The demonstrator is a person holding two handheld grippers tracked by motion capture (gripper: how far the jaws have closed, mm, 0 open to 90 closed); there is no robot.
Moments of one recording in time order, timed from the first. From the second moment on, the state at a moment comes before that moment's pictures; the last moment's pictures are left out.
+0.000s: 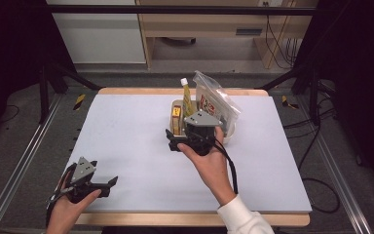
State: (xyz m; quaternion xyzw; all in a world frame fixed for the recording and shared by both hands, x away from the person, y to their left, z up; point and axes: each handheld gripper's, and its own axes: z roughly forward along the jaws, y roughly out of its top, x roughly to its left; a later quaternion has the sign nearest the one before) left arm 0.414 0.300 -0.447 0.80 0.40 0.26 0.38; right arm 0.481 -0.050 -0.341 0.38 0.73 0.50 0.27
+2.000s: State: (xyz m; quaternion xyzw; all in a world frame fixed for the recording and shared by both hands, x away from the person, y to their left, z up) left arm 0.414 0.299 -0.447 0.80 0.40 0.26 0.38; right arm 0.444 -0.152 -0.348 0.41 0.73 0.43 0.33
